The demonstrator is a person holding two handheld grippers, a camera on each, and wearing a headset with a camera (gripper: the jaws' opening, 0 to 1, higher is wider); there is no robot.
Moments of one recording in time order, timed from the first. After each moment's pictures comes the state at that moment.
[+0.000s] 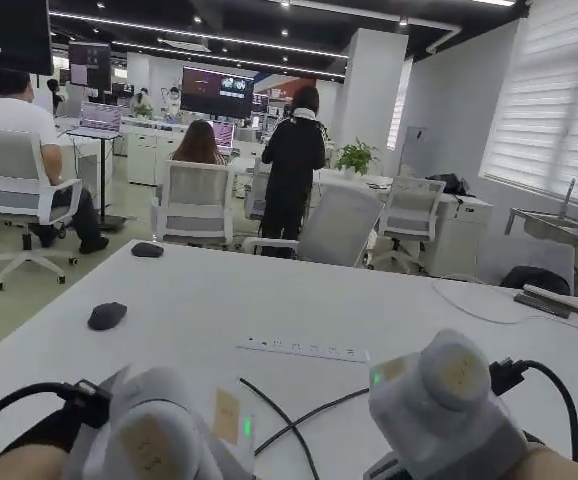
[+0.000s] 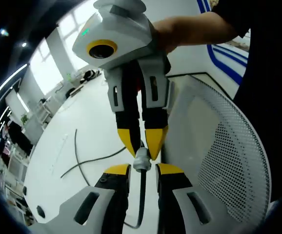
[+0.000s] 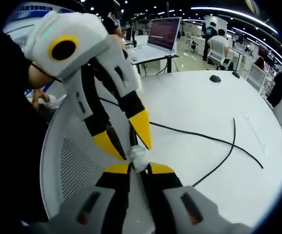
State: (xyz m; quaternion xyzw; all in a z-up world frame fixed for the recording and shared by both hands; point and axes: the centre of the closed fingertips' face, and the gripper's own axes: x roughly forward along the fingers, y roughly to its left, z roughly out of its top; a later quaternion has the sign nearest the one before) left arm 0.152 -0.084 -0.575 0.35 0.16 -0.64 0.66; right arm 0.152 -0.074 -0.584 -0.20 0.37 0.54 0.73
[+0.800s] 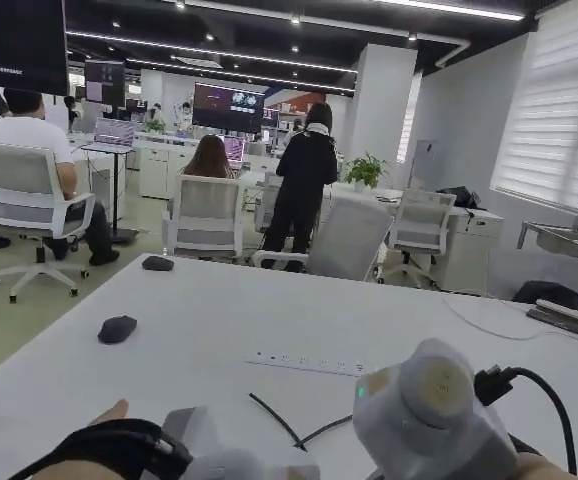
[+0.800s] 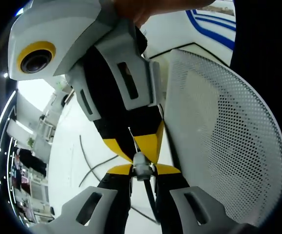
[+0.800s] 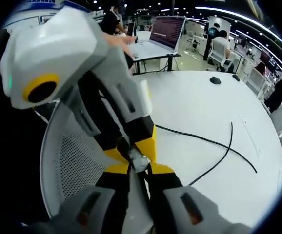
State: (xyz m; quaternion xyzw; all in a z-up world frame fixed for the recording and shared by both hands) left arm 0.156 -0.089 -0.583 0.49 0.12 -0.62 0.61; right arm 0.154 -0.073 -0.580 -0.23 0.38 0.53 0.73
